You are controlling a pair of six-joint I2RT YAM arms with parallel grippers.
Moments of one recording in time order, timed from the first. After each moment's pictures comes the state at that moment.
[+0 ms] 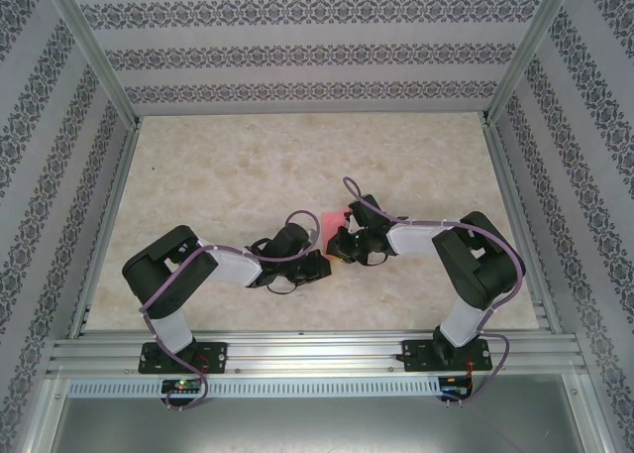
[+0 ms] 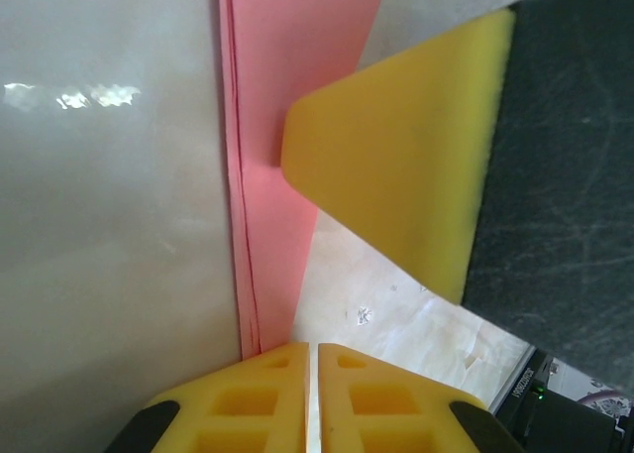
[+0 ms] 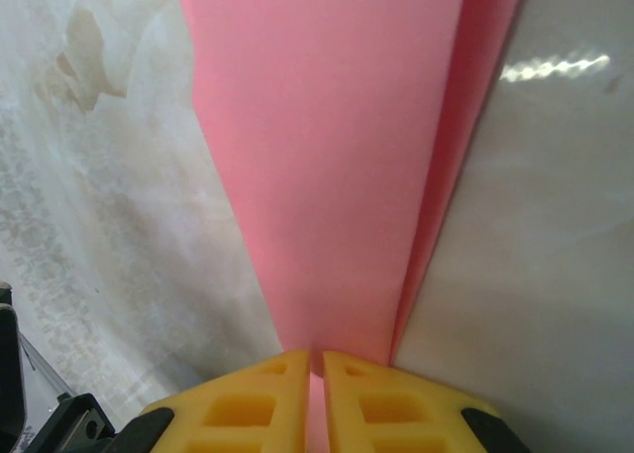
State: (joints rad) left arm -0.84 1.76 0.67 0.32 0.39 -1.10; right arm 0.57 1.73 0.76 -0.09 -0.49 0.85
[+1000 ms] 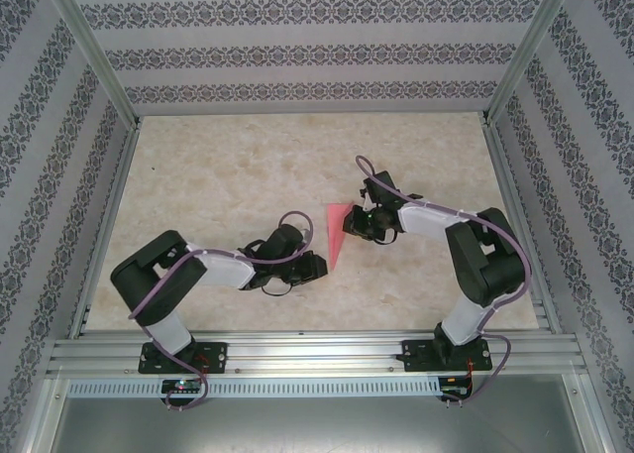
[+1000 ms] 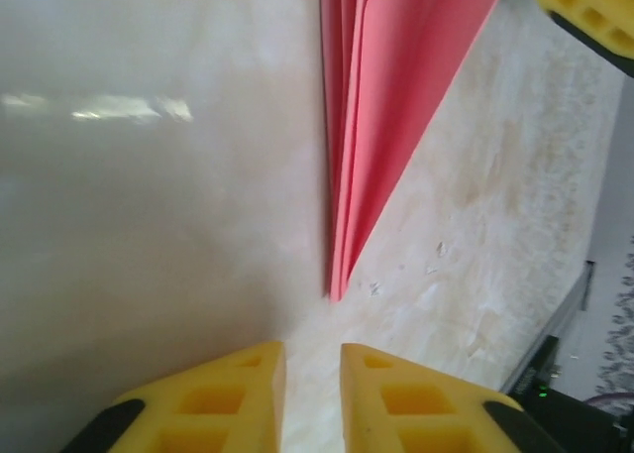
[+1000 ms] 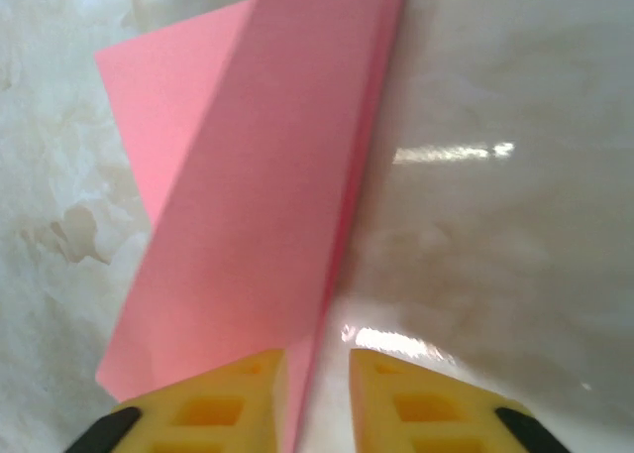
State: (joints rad) left arm -0.82 1.65 0.62 0.23 0.35 -1.08; right arm 0.43 1.69 0.93 -0.34 -0.32 0.62
